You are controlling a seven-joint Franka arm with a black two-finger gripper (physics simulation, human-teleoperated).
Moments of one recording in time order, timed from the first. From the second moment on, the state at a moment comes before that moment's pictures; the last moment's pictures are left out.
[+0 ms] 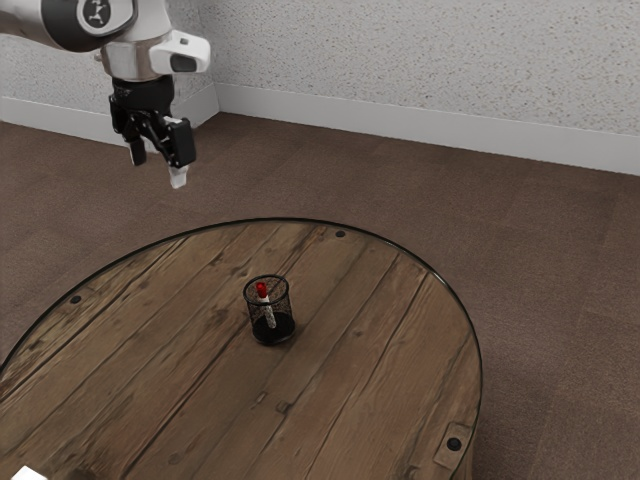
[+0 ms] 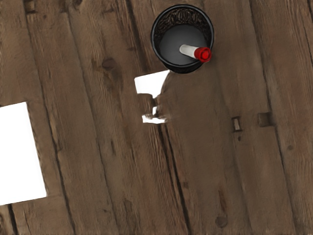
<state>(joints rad) -0.08 -0.11 0.02 -1.65 0.11 1.50 0.15</state>
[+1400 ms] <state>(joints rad) -0.13 0.25 0.05 -1.94 0.07 2.21 -0.15</state>
